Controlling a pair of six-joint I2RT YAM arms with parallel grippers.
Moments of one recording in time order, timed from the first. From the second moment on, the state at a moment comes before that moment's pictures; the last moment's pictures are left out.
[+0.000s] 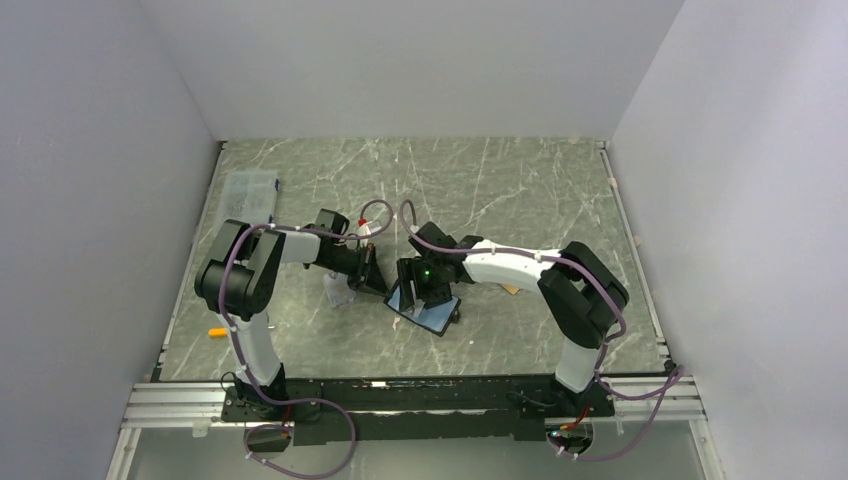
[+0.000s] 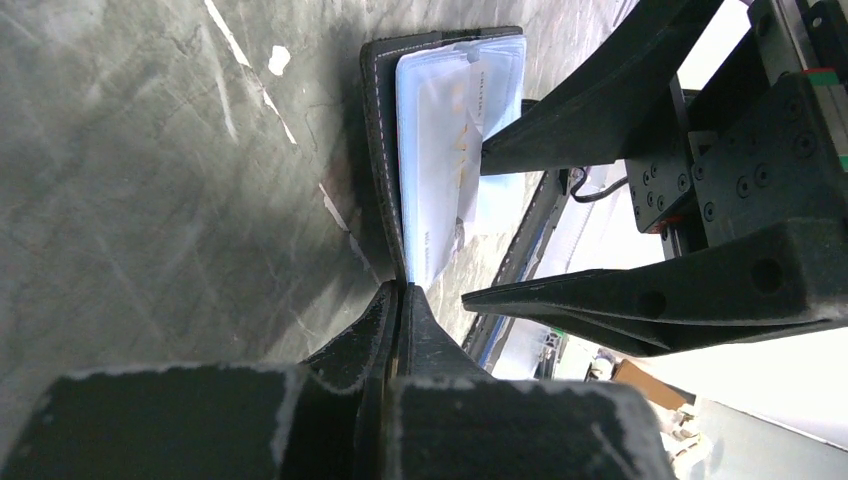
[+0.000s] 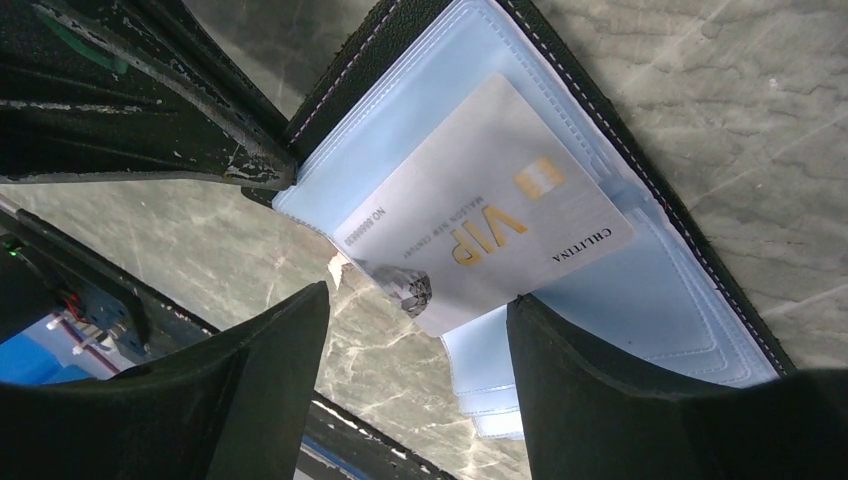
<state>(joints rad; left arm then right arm) -0.29 1.88 0.89 -0.22 1.04 -0.23 0.84 1.78 1.08 -0.41 -0.22 0.66</state>
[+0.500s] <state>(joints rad) -0.29 1.88 0.89 -0.22 1.05 -0.23 0.85 1.76 1.07 -0.37 -0.28 0.61</state>
